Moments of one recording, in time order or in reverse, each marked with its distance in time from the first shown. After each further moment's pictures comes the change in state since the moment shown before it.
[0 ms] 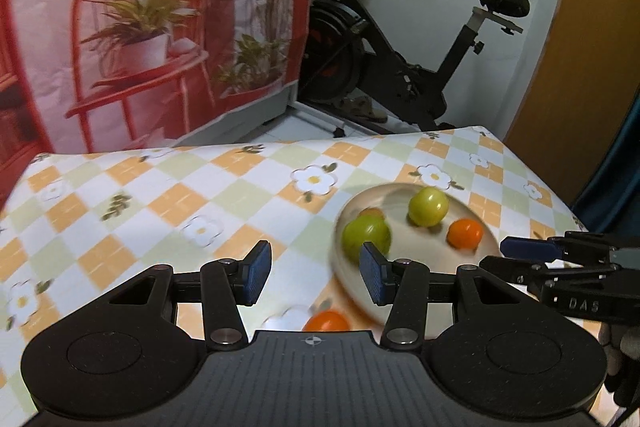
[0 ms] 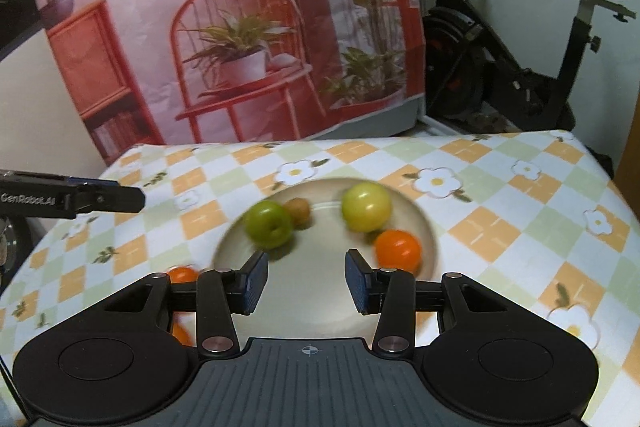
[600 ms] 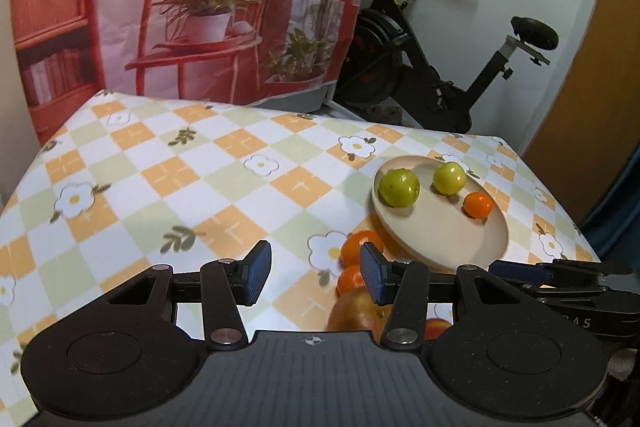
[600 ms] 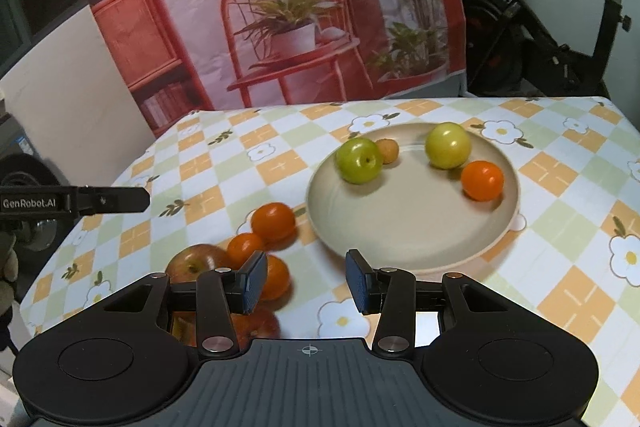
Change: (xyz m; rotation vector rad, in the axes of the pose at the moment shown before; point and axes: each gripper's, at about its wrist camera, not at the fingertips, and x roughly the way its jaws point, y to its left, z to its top) left arm -0.056 0.026 -0.064 -0.162 -0.030 0.047; right arm -0.019 0.054 -0.044 -0.005 0.058 0.104
